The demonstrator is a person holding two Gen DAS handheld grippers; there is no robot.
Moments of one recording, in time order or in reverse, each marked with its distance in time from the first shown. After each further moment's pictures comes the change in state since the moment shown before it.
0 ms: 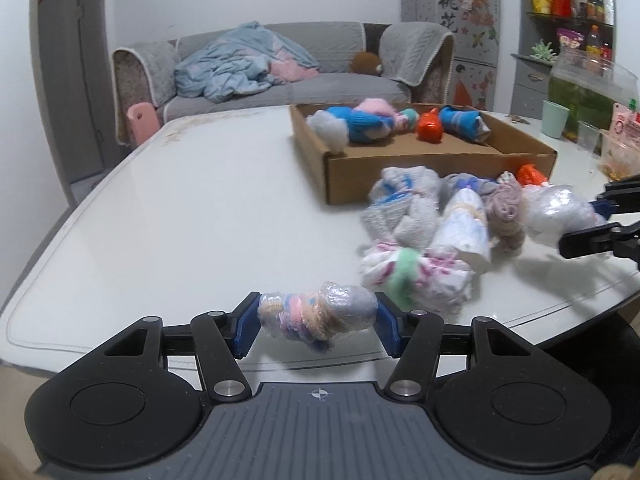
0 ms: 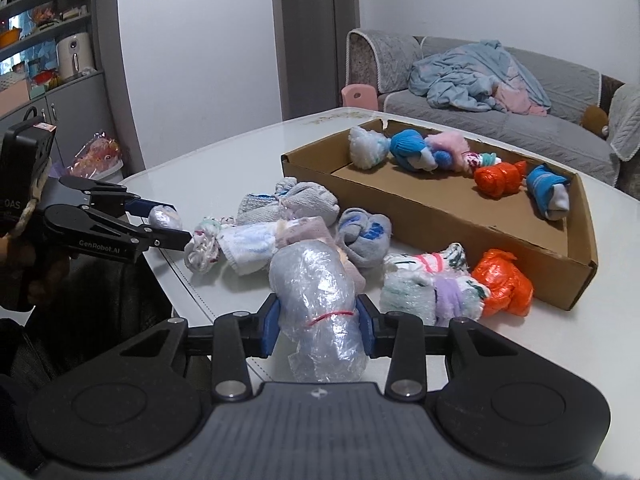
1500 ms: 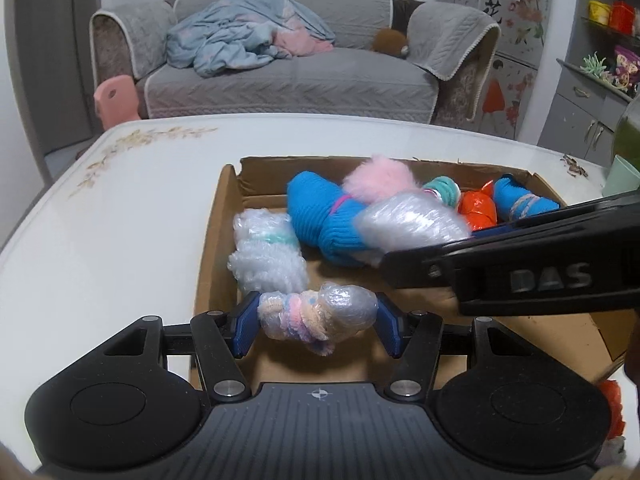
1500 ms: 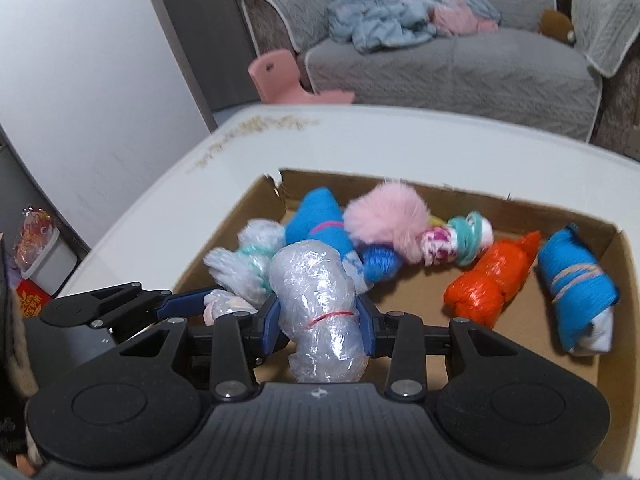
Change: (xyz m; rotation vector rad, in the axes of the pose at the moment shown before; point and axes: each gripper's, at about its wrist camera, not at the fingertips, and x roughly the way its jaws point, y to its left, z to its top) left arm 0.177 -0.037 0.163 -0.099 0.126 0.014; right arm 0.163 -0.104 0.148 0.311 0.189 -0.070
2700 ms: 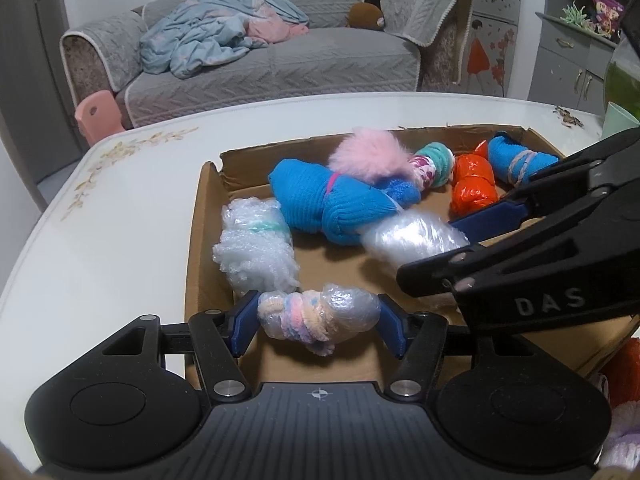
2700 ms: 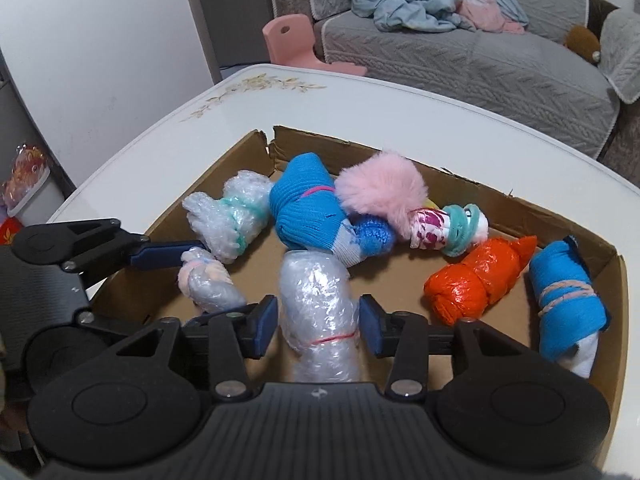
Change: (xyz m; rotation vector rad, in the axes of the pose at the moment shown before) left arm 0.010 -0.011 0.003 0.134 0.063 0.013; right arm 0.001 -0.002 -0.001 -0.159 0.092 -0.033
